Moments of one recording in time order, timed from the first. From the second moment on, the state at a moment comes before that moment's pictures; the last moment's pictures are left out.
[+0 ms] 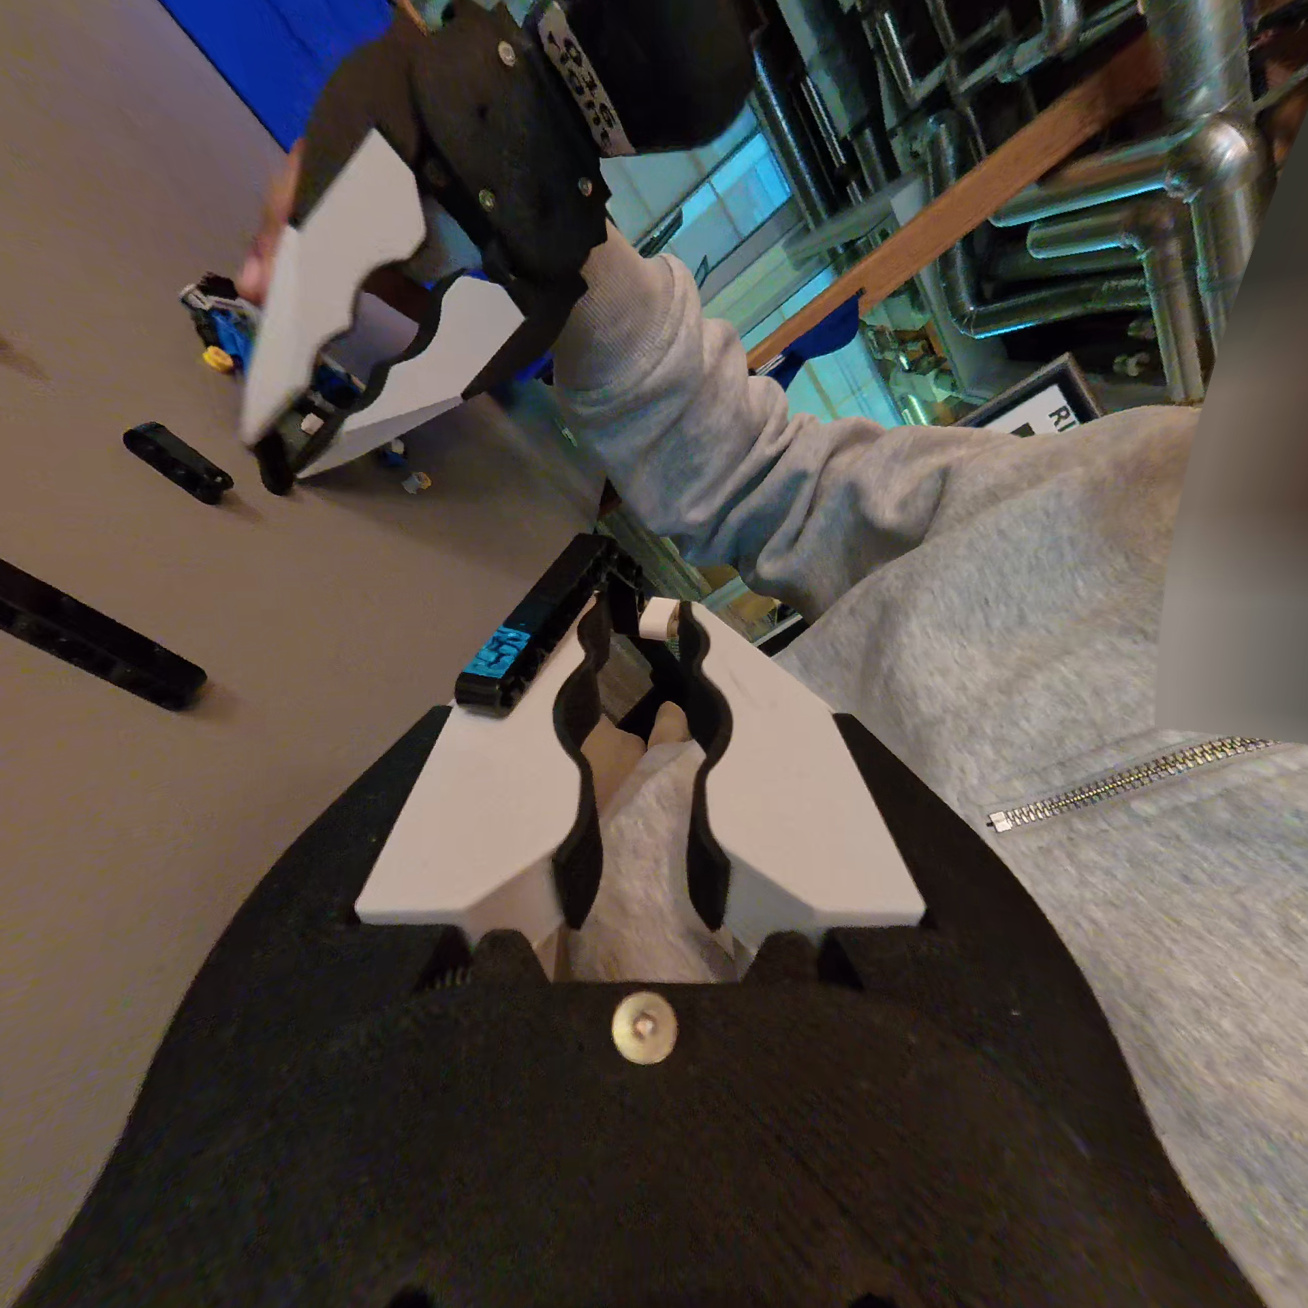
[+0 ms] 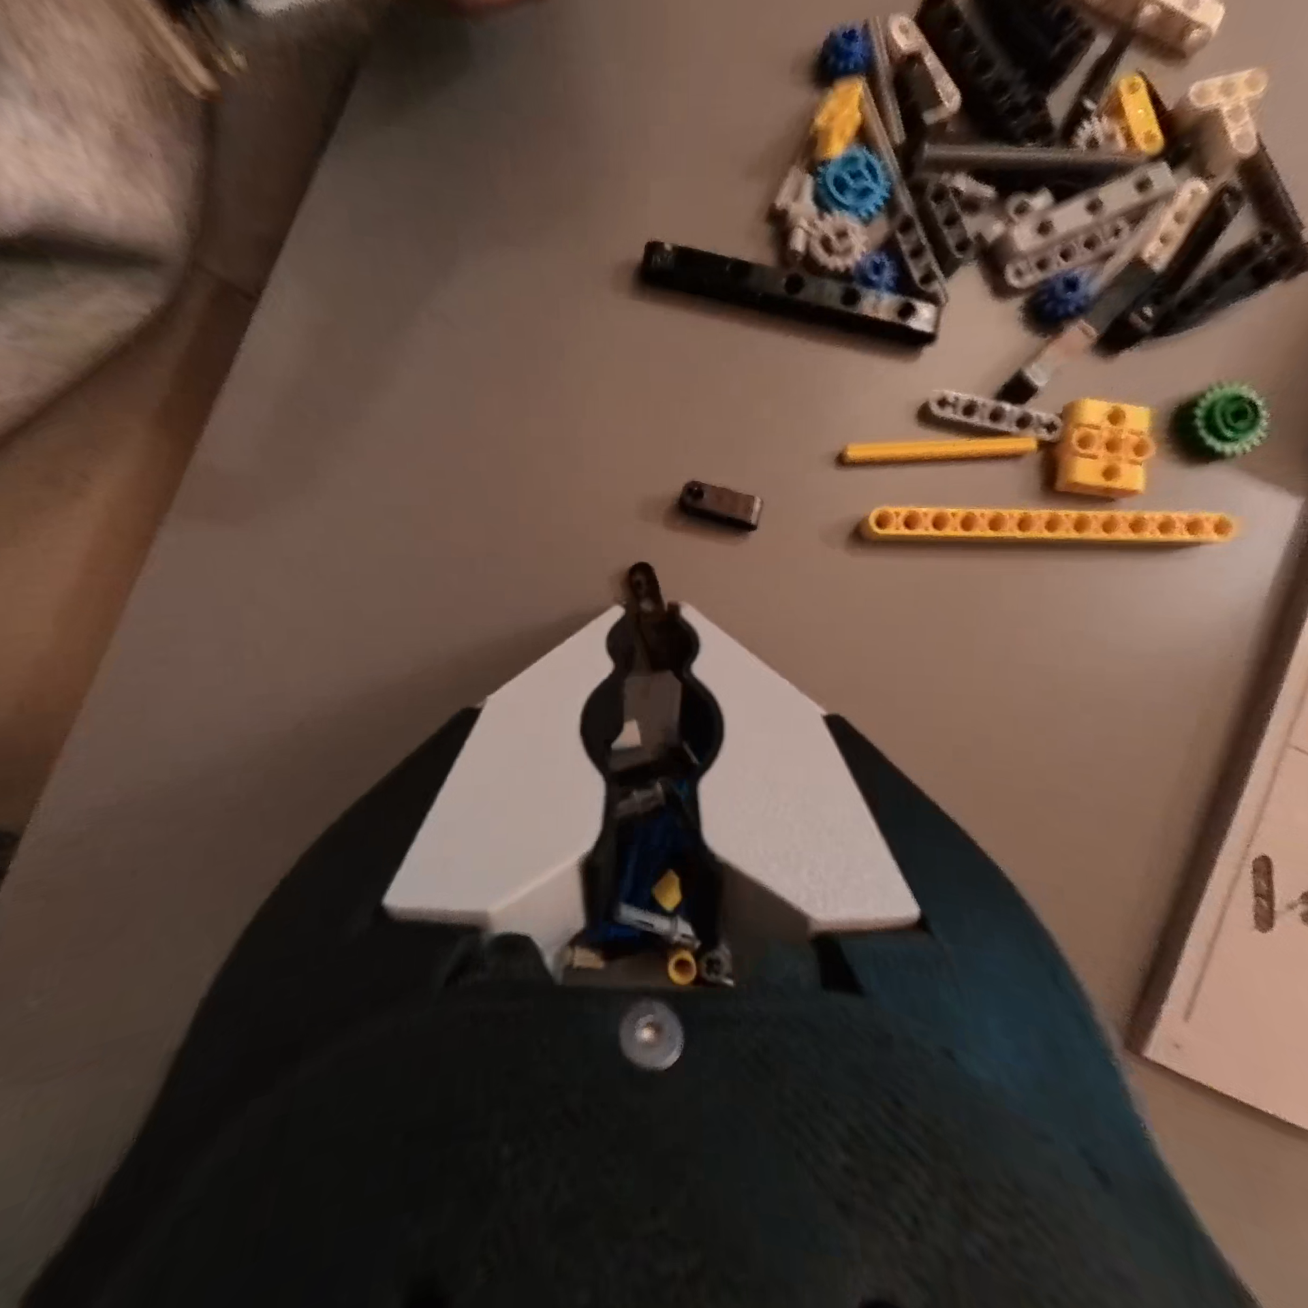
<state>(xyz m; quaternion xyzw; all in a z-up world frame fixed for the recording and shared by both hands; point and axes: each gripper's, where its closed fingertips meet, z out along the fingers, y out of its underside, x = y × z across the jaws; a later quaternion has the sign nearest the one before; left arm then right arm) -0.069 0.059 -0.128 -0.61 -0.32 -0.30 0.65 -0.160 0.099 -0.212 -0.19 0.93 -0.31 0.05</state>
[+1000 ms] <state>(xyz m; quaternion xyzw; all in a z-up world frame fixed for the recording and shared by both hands) -0.074 0.075 -0.174 -0.70 -0.37 -0.23 0.56 -0.067 0.077 -0.186 -0.10 0.86 -0.45 -0.22</state>
